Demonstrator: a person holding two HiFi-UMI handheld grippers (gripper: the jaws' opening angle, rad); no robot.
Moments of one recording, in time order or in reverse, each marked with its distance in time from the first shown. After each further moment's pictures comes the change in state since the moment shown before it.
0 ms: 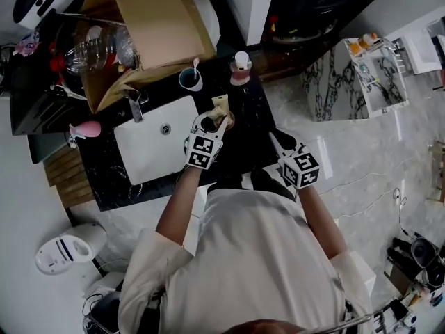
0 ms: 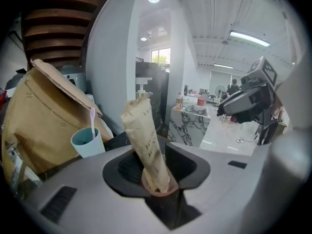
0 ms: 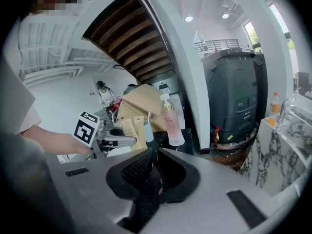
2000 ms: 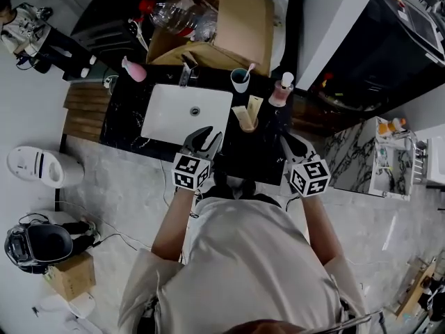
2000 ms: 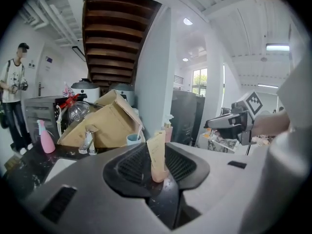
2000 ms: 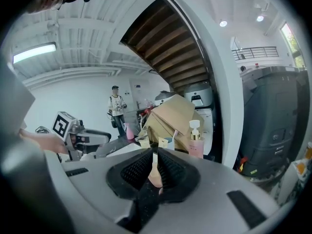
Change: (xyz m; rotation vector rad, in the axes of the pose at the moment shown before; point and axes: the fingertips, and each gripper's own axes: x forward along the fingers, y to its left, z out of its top) left arm -0.189 -0.037 0.029 -0.305 -0.227 0.446; right arm -0.023 0.042 0.075 -0.269 -0.061 0.328
